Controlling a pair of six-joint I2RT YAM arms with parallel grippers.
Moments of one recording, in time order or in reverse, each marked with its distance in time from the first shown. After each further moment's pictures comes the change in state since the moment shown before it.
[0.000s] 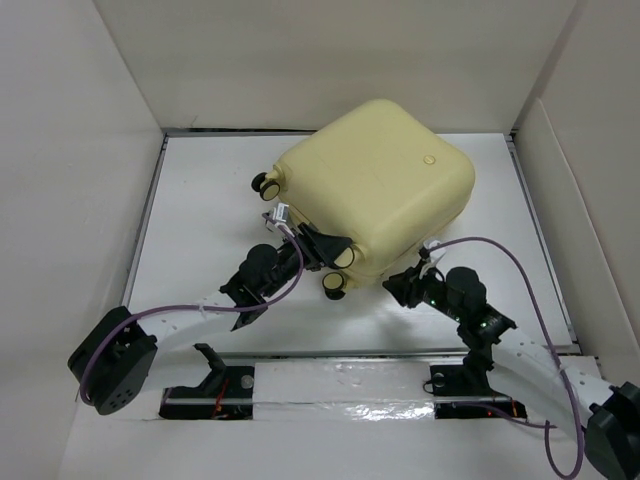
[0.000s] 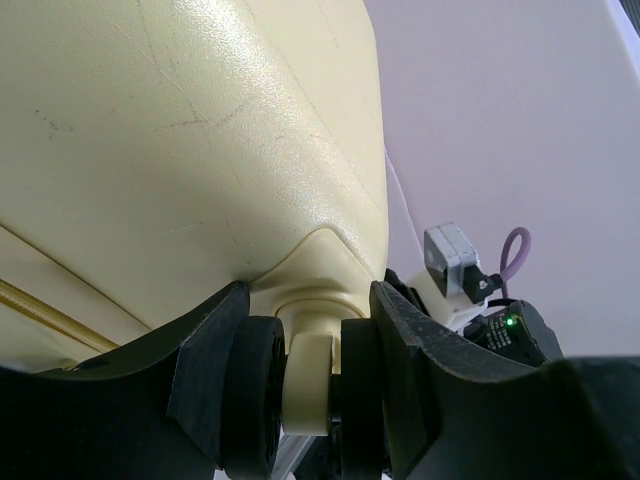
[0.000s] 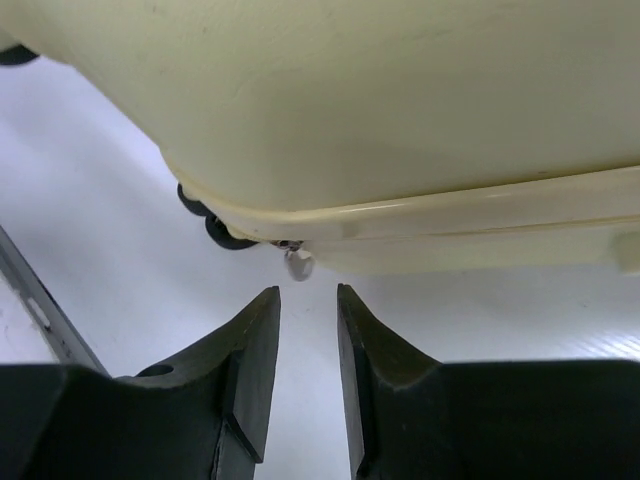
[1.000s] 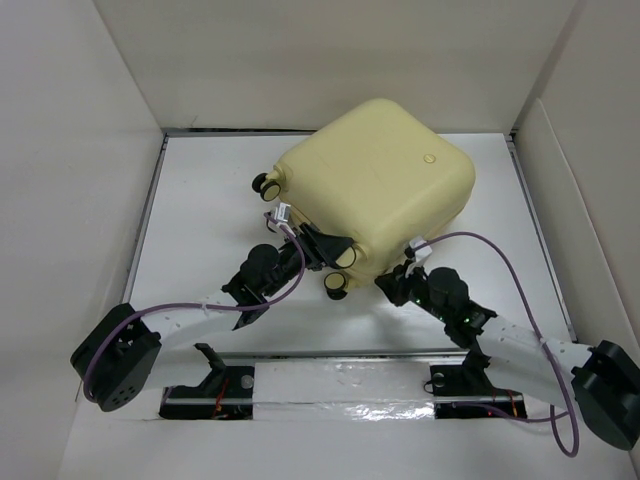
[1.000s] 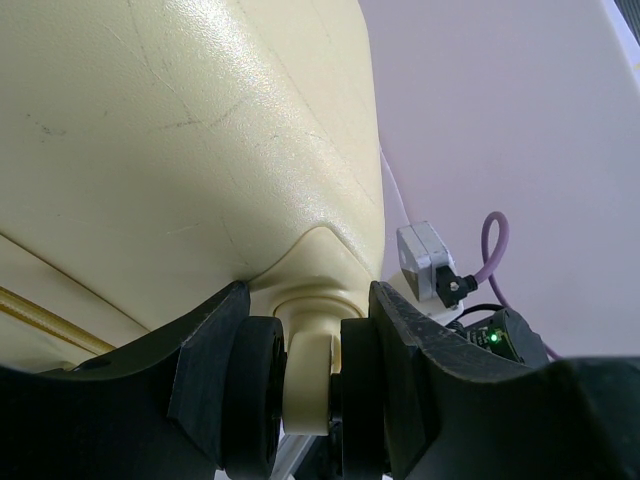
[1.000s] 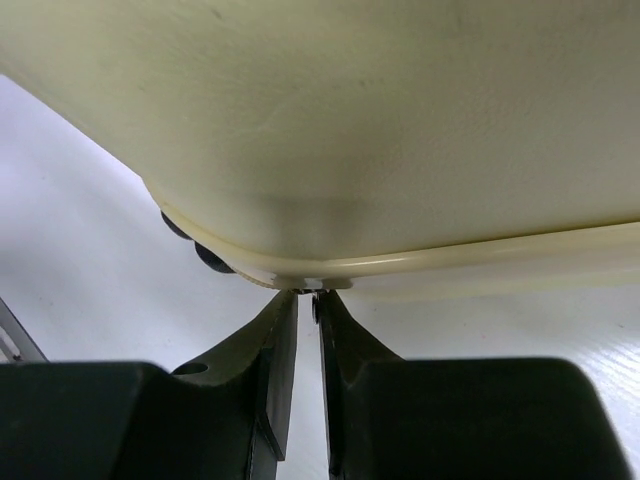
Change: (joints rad) left arm -0.001 0.023 -0.001 0.037 0.013 0.006; right arm 0.128 0.252 0.003 0.225 0.190 0.023
